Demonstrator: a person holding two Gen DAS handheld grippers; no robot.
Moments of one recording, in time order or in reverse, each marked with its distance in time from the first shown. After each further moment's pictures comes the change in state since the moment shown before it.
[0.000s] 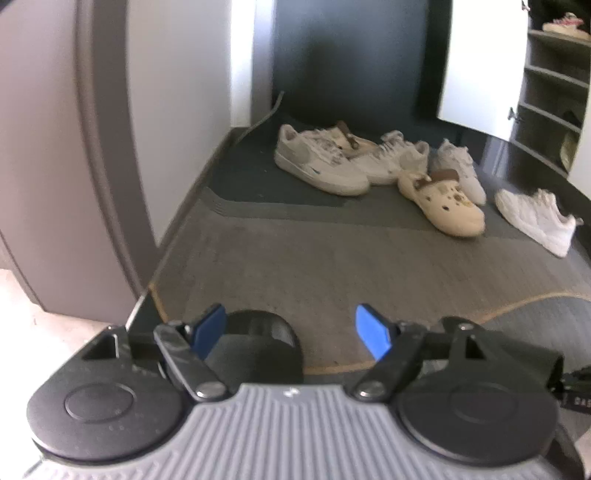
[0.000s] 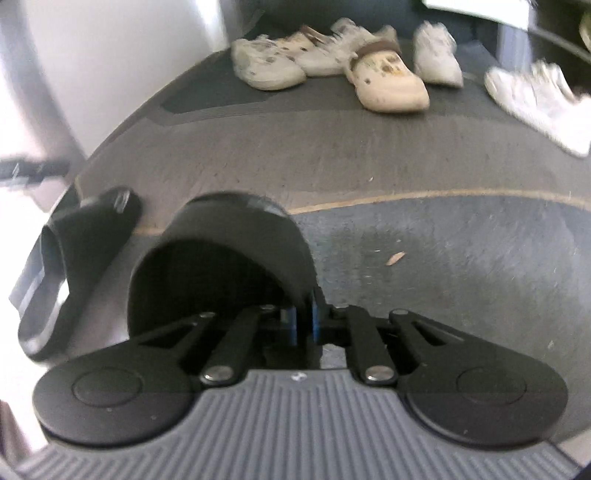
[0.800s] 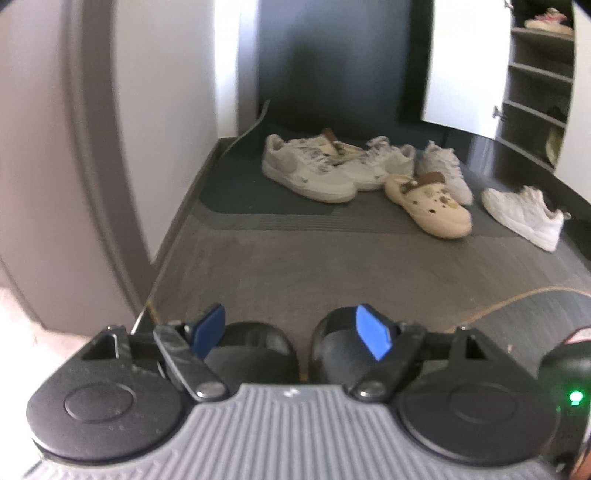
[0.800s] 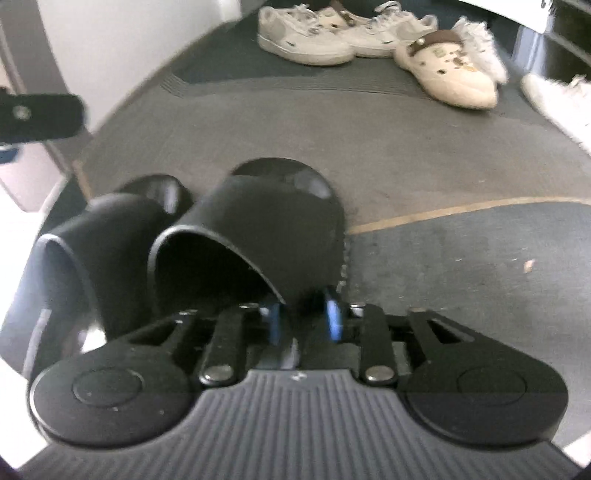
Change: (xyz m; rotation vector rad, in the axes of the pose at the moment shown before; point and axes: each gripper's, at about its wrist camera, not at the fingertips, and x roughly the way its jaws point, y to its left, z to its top) left arm -0.013 -0.023 0.016 0.118 -0.017 -0.083; right arm 0.062 0.127 0.004 -0.010 0.046 0.040
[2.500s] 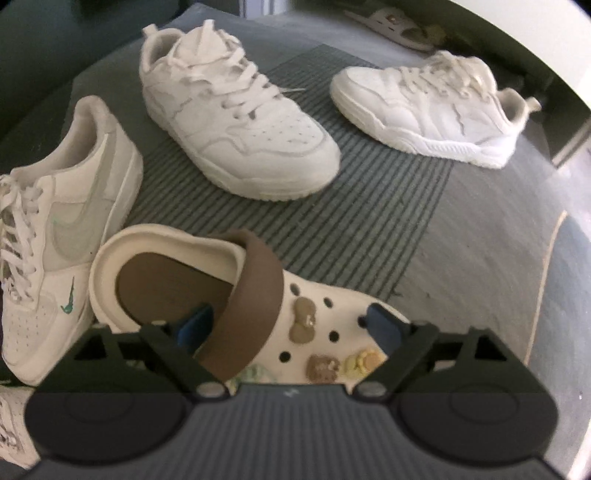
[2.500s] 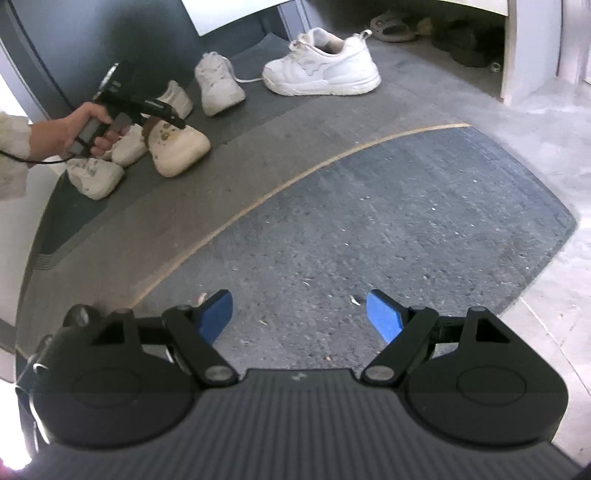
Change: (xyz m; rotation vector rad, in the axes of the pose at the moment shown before) left arm 0.448 -0.279 0.238 0.656 0.517 -0.555; right arm -0.166 -0.269 -0.037 0.519 -0.142 -0.287
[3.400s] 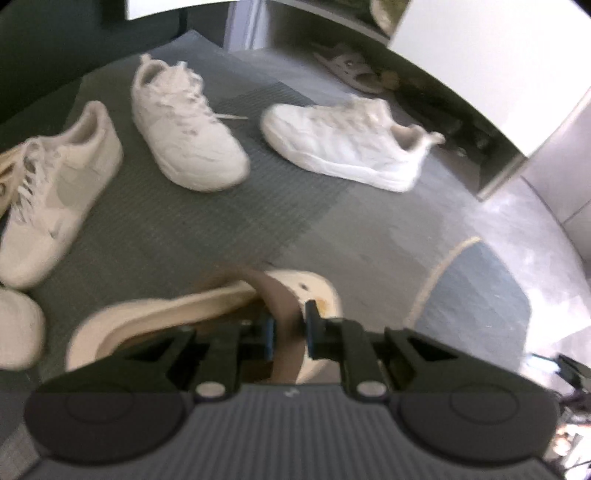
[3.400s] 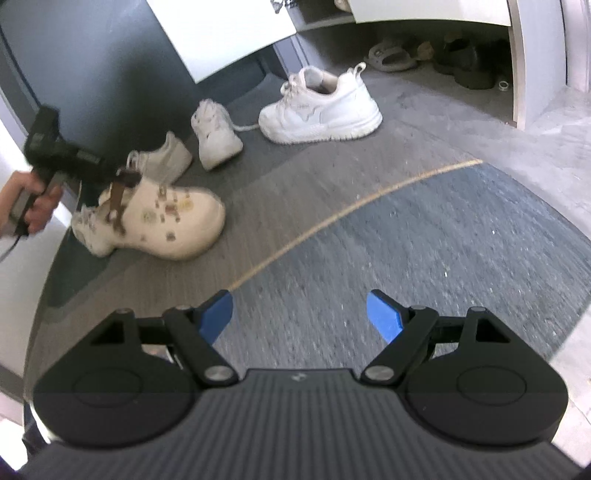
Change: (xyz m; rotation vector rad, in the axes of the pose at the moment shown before) left arm -0.101 -0.103 -0.059 -0.193 -0.114 -0.118; right arm 0.036 -0.037 0.051 0.080 -0.175 0.107
